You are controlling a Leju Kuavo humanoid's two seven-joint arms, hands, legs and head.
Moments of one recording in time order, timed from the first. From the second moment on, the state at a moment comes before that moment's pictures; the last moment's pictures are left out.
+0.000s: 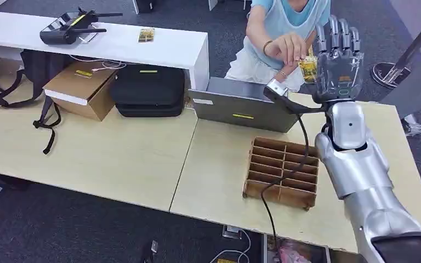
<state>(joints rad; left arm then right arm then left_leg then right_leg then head) -0.20 -0.23 -0.10 -0.18 0.63 0.05 -0.01 -0.94 0.01 0.37 -0.74 1.46 -0.53 0.12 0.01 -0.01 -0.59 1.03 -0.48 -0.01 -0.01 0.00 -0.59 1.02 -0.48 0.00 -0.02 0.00</state>
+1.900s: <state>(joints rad) -0.18 -0.21 -0.10 -0.18 0.71 0.05 -0.01 -1.01 -0.24 0.06 -0.73 0.30 0.17 -0.16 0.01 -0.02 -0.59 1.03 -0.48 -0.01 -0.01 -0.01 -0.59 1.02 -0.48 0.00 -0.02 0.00</state>
